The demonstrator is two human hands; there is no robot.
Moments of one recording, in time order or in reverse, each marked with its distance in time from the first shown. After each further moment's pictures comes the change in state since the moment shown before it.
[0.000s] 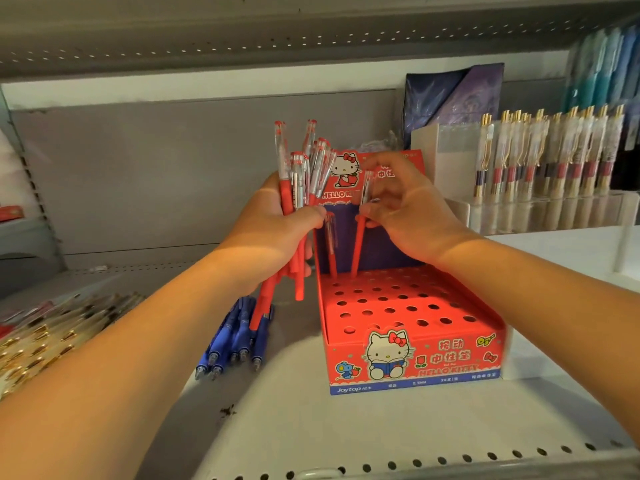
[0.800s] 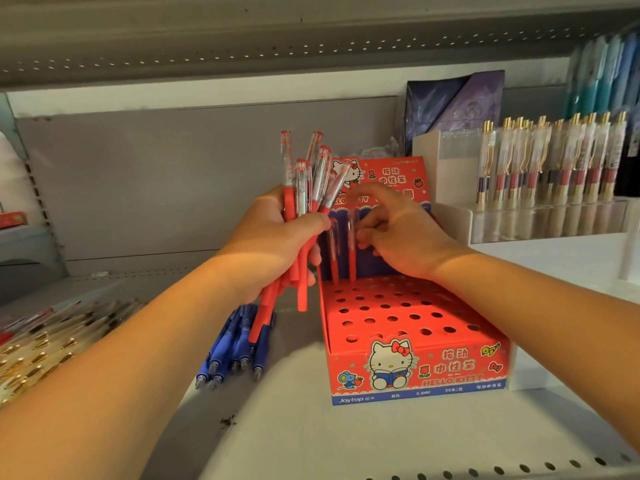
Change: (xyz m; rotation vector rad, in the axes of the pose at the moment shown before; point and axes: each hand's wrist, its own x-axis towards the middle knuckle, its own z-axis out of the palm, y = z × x) left_hand -0.005 0.007 0.003 -0.064 -0.026 -0.069; right_hand -0.004 0.009 0.005 -0.194 -0.155 0.122
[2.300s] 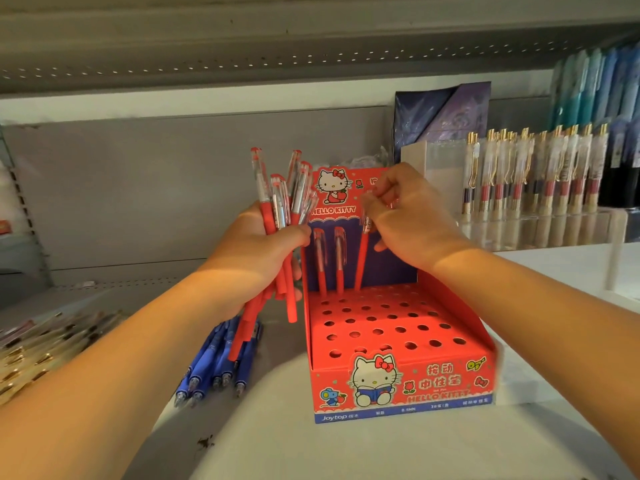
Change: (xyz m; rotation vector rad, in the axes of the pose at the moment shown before) left_hand 0.006 -0.007 0.000 0.024 0.055 -0.027; right_hand 0.002 -0.022 -0.021 -0.034 0.375 0.010
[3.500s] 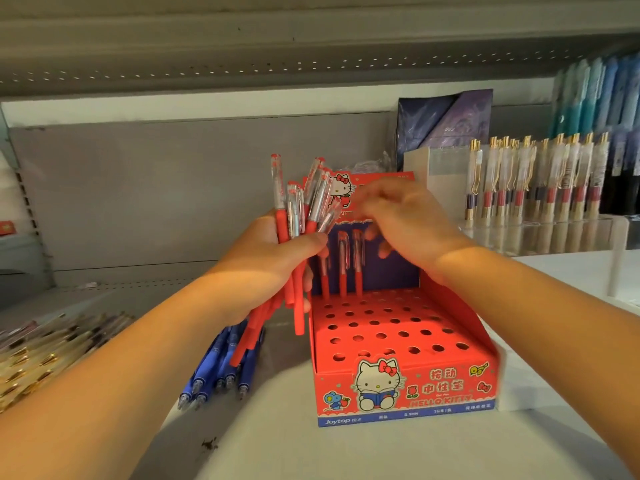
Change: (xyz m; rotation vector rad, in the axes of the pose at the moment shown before) left_hand -0.006 0.003 0.000 0.021 -0.152 0.009; right_hand -0.001 -0.012 0.001 0.112 -0.164 0.101
